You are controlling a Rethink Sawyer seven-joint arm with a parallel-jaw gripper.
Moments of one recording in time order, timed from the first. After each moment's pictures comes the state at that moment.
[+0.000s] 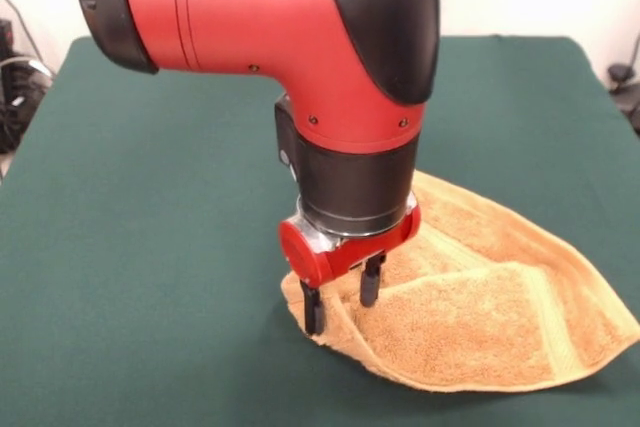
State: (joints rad) arm -0.28 -0.23 0.26 0.87 -0.32 0.88 1.10
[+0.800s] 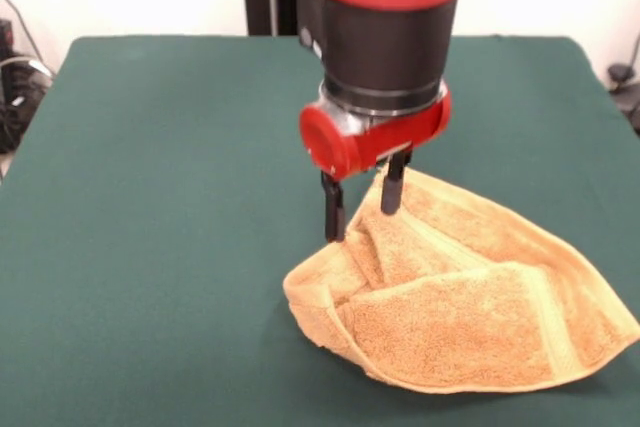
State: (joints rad) arm -0.26 -0.44 0.24 1.09 -0.28 0.88 1.10
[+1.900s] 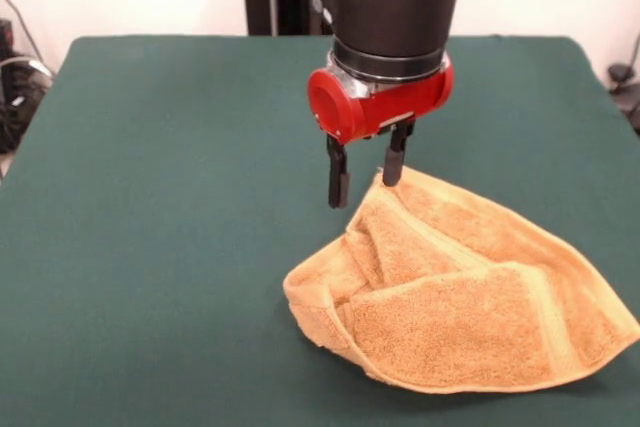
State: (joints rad) arm -0.22 -0.49 0.15 1.22 -0.24 0.78 1.14
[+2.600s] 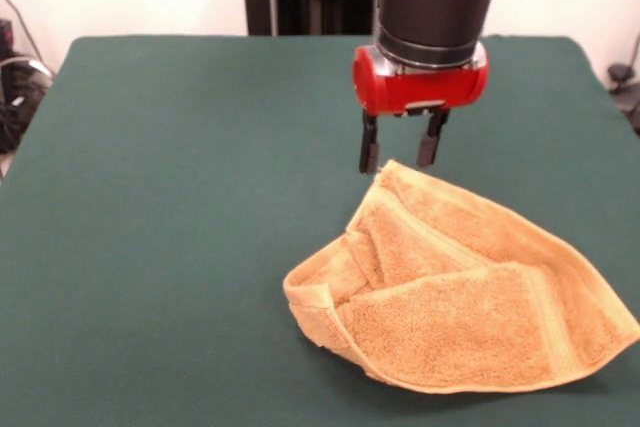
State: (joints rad) arm -0.11 -0.51 0.01 1.37 -0.12 0.67 1.48
